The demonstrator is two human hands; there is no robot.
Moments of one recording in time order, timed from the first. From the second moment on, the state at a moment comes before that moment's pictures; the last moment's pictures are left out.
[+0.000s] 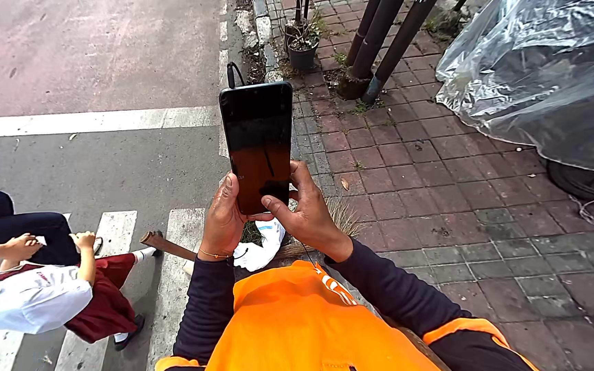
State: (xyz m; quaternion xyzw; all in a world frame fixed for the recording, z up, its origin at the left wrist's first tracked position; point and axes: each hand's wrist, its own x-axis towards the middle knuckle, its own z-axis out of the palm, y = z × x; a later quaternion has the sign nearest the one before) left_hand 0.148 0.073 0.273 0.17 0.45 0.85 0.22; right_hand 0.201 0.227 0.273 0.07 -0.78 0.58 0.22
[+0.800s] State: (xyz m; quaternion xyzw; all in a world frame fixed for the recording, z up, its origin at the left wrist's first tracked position) left_hand 0.143 0.073 0.272 0.18 0.45 0.85 0.22; right_hand 0.198 0.227 0.274 0.07 -0.78 0.59 0.22
